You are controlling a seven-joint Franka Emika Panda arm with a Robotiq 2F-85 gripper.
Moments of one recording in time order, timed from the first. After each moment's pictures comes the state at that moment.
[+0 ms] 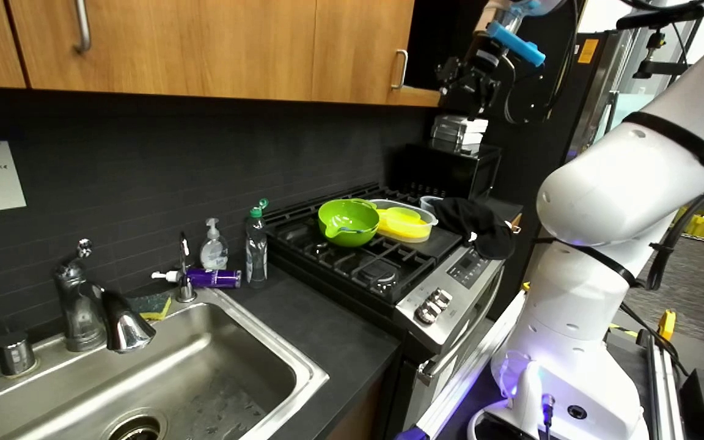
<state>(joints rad) -0.28 -0.47 -0.41 -2.22 0.12 1.76 -0.06</state>
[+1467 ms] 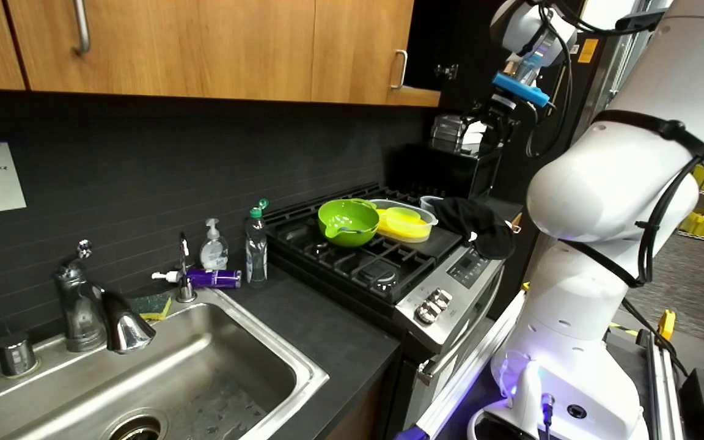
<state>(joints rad) -0.45 -0.17 -0.53 -2.14 0.25 1.93 0.03</state>
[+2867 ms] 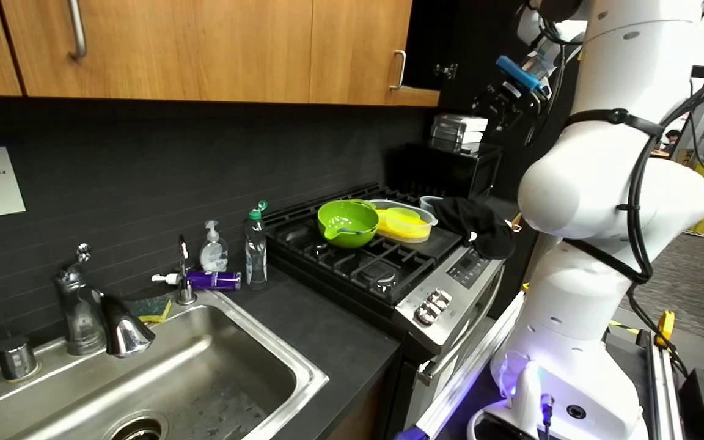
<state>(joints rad) -0.63 0.26 -0.60 -1.61 0.73 1.69 0.28</state>
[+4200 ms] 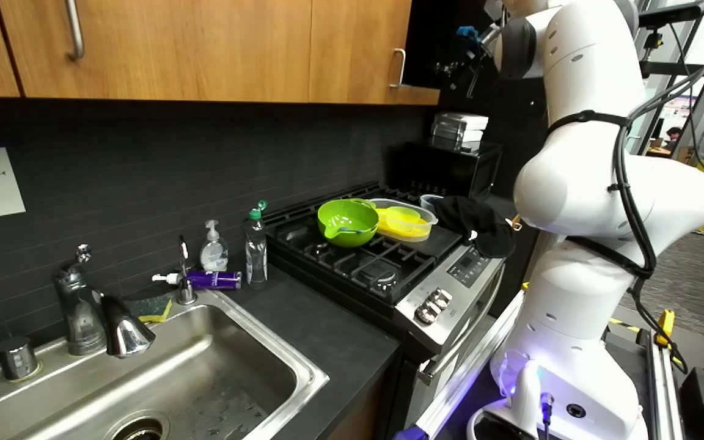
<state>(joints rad) -0.73 0.62 -0.49 -0.92 0.93 1.56 1.42</state>
